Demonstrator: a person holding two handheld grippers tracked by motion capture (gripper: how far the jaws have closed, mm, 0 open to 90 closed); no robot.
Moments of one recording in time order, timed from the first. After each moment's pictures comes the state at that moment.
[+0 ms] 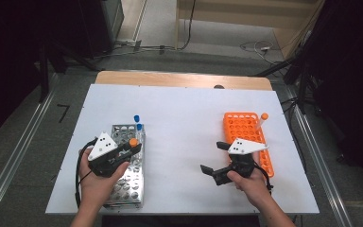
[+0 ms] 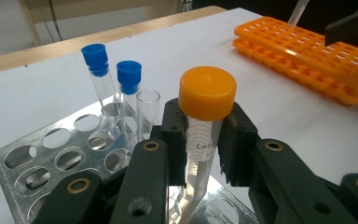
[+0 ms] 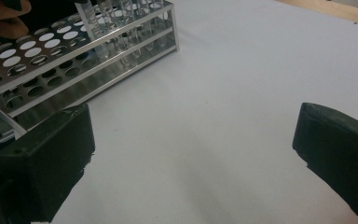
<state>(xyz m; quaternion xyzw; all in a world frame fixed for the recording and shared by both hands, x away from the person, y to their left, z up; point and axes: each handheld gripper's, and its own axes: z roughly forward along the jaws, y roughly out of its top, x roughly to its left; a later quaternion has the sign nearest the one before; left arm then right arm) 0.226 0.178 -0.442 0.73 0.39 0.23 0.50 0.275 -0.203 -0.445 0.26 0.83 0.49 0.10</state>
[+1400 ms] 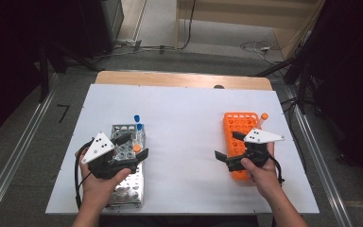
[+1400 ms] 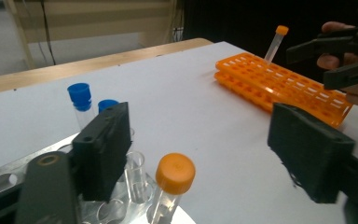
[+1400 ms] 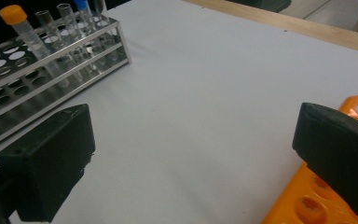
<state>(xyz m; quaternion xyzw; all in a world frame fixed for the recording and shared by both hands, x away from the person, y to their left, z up) 0.214 0.169 -0.423 0.70 0.39 0.22 0.56 0.300 -0.239 -0.436 0.30 0.81 0.49 0.14</state>
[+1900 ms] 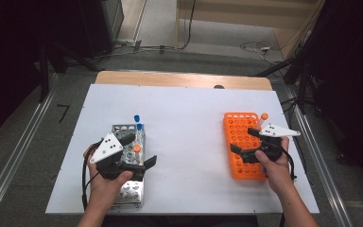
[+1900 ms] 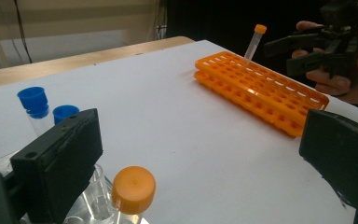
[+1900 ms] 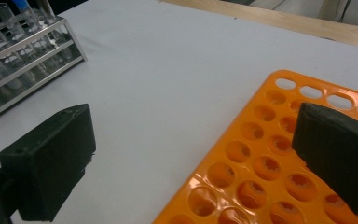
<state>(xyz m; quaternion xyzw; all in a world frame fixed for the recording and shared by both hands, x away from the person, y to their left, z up) 0.216 0.153 -0.425 0.71 0.37 0.20 0.56 0.321 -0.282 -0.440 0.35 0.79 0.48 0.15</state>
